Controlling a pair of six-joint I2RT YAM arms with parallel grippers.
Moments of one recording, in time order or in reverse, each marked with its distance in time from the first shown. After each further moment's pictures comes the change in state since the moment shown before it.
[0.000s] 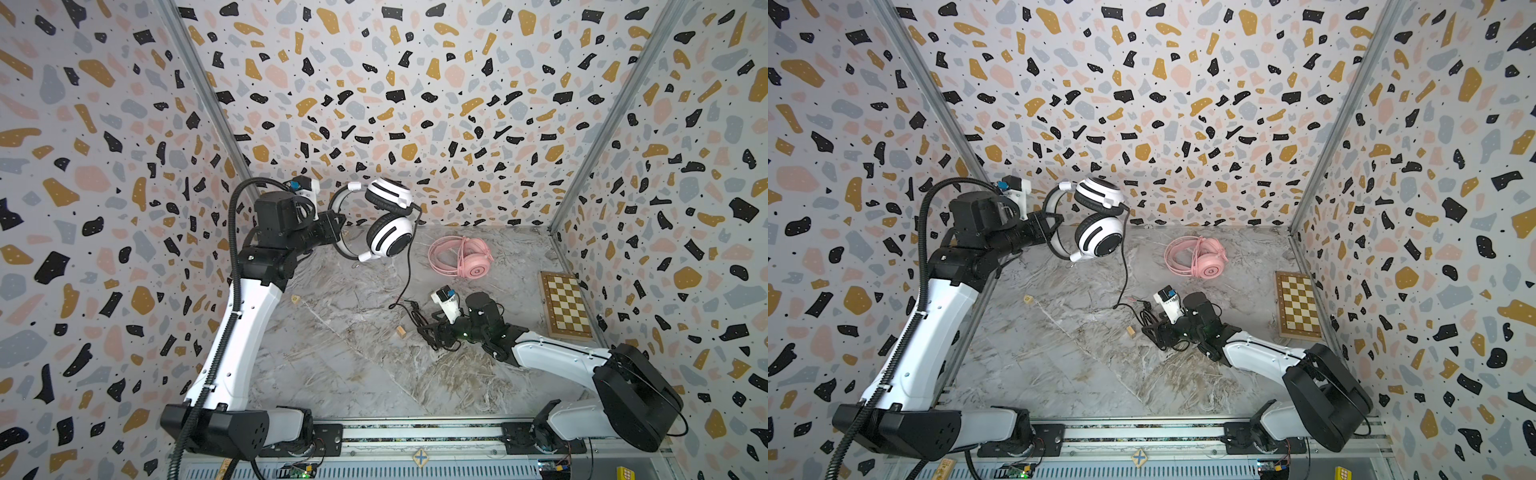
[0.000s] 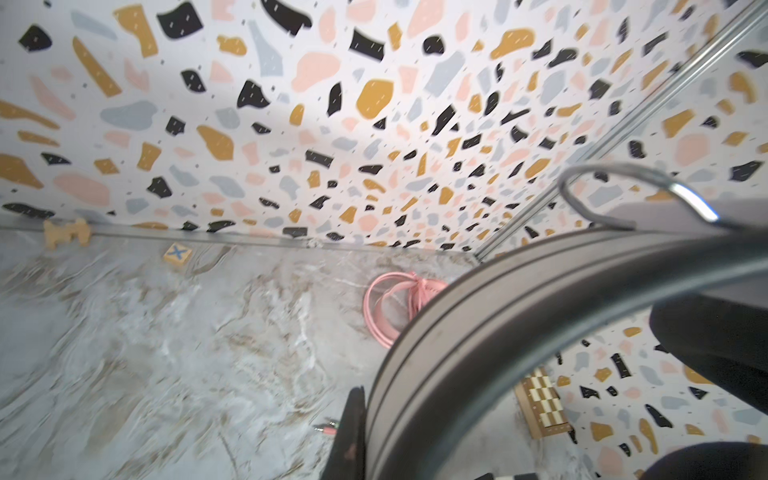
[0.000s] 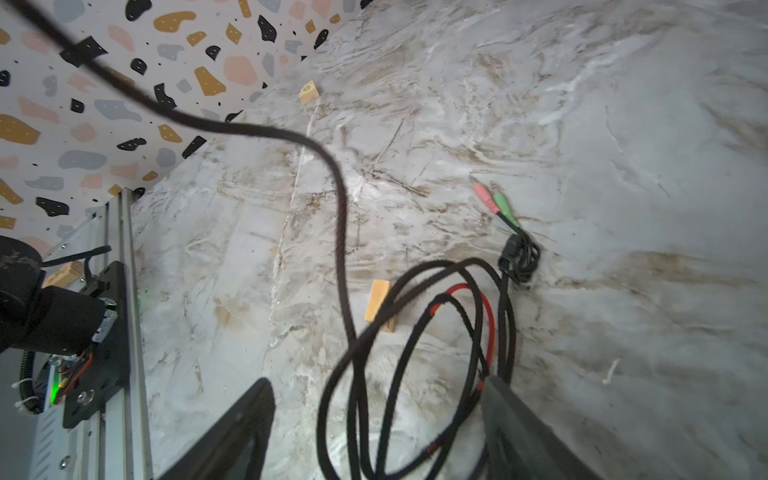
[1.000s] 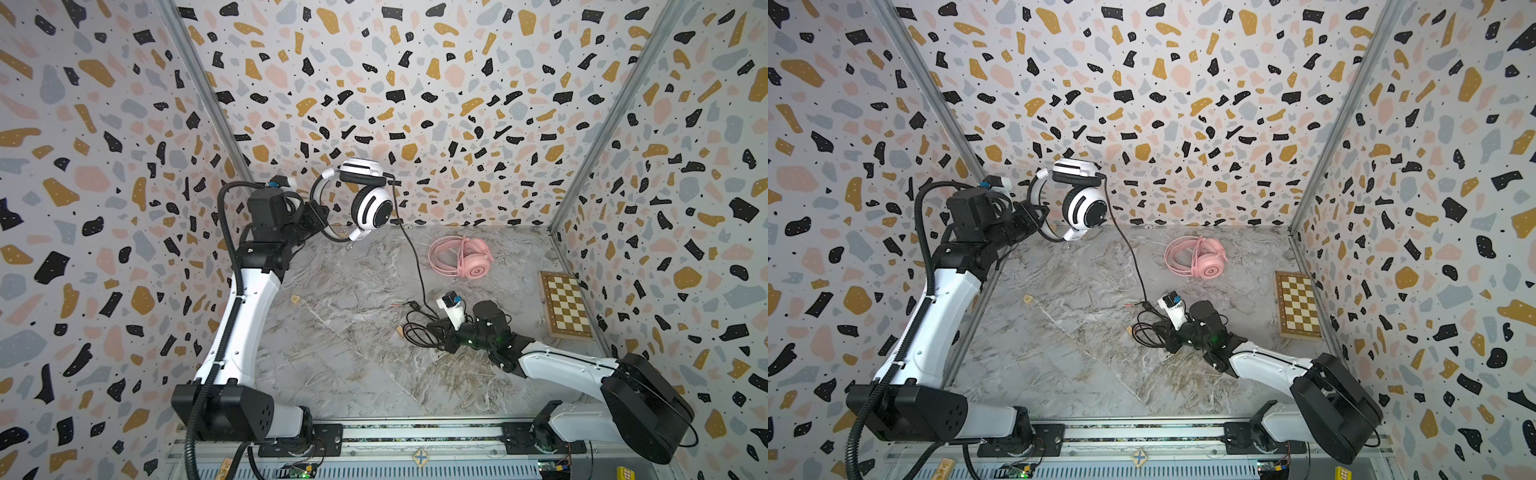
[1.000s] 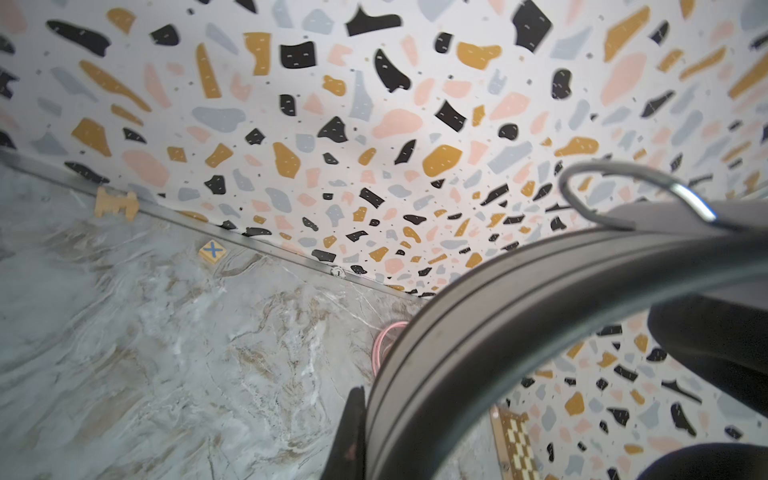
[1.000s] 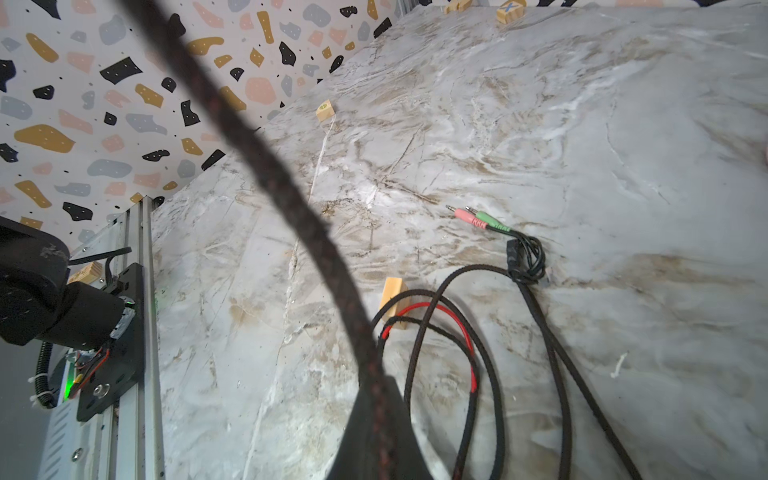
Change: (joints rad) left arm 0.111 0.071 -0.097 0.168 -0.076 -0.244; right arm 0.015 -0.102 -0.133 0.092 0.015 0.023
